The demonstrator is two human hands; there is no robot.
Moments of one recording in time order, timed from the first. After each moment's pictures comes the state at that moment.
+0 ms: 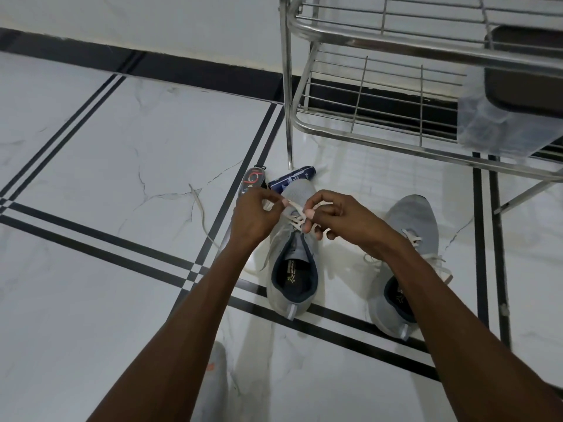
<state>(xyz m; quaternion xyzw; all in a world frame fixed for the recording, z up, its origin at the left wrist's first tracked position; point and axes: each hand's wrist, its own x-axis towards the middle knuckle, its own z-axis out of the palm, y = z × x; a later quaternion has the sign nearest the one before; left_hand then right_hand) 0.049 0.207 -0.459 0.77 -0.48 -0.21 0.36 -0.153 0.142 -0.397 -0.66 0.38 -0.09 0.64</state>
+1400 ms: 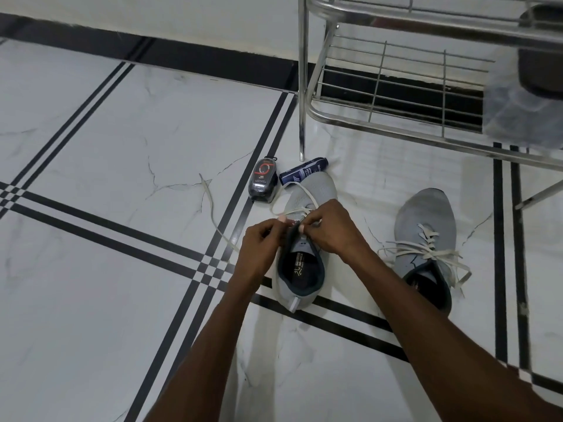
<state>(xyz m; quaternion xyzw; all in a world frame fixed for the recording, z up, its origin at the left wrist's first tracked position) 0.021 0.276 -0.467 0.72 -0.32 -0.40 0.46 -0.105 0.169 -0.445 -0.75 0.51 -0.07 0.41</state>
